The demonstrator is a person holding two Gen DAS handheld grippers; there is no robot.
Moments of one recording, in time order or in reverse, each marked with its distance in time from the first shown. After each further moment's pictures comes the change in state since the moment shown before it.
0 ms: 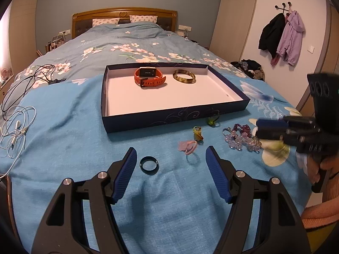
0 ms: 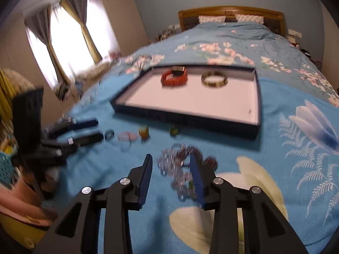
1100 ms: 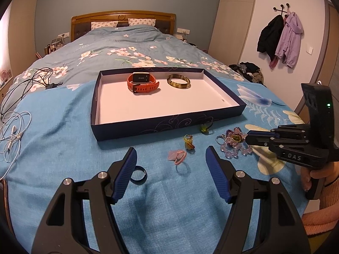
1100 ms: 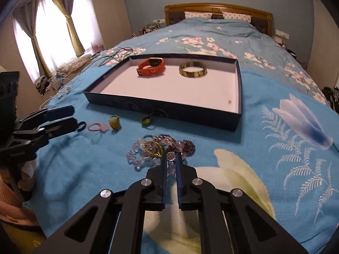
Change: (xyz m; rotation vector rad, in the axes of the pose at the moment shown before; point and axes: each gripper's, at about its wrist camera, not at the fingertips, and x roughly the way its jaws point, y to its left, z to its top) left arm 0.005 -0.012 0.011 0.004 -0.026 -0.007; right arm 0.005 -0.013 -0.007 0.001 0.013 -0.131
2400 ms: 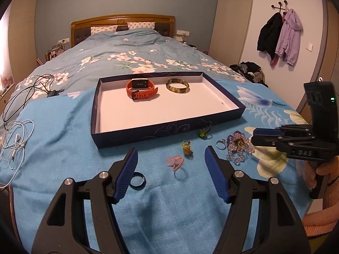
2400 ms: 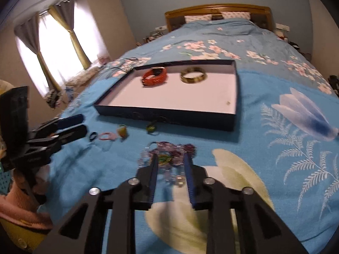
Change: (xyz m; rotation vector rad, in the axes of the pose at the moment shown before) left arm -0.003 -0.007 0.008 0.031 -0.014 0.022; right arm -0.010 -0.019 -0.001 0.082 -0.032 0.068
